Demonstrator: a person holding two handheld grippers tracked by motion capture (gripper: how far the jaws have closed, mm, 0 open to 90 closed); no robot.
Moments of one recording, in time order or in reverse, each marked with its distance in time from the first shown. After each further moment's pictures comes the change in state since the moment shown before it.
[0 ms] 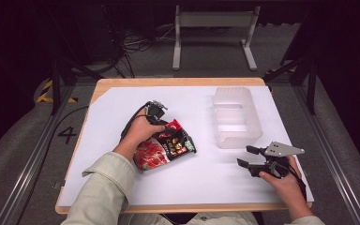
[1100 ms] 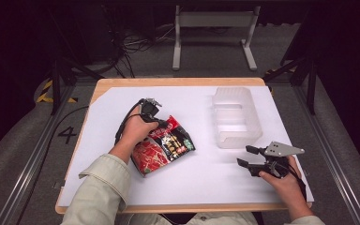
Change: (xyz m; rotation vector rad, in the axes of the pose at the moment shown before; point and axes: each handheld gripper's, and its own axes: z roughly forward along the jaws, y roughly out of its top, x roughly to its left) left arm -0.011 -0.003 -0.039 -0.075 0.066 -0.005; right arm 0.000 0.001 0.000 -0.001 0.003 -0.003
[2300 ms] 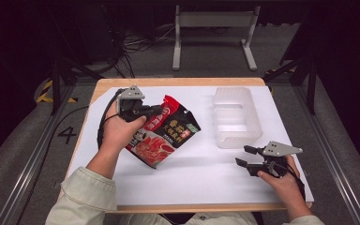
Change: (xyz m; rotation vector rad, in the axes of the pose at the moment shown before) left arm -0.069 0.004 -0.113 -0.388 0.051 0.154; right arm 0.003 0.003 0.003 0.005 0.008 -0.018
